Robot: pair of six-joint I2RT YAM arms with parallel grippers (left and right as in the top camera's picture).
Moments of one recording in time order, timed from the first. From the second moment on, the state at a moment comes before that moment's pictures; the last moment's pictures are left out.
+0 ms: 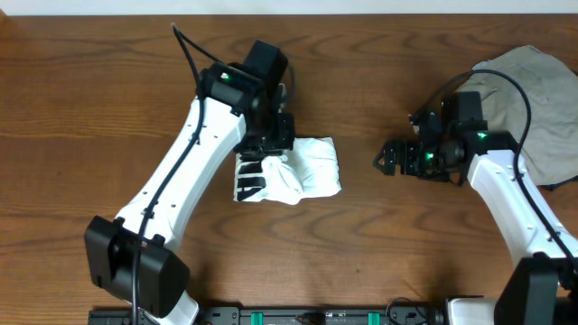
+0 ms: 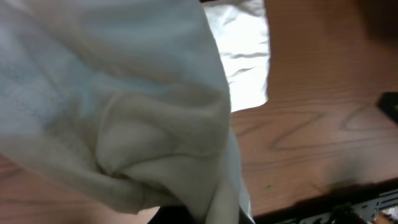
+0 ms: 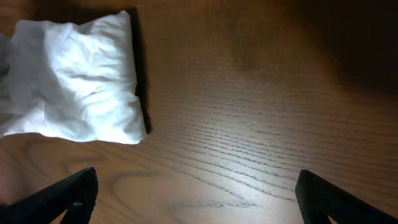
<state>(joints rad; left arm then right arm) -0.45 1.76 1.67 -1.30 0.22 -0.42 0.05 1.53 1.02 -0.79 -0.40 0.16</state>
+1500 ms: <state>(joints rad) -0.57 1.87 1.67 -1.14 0.22 -0.50 0.06 1.54 1.02 -0.80 -0.41 0.19</state>
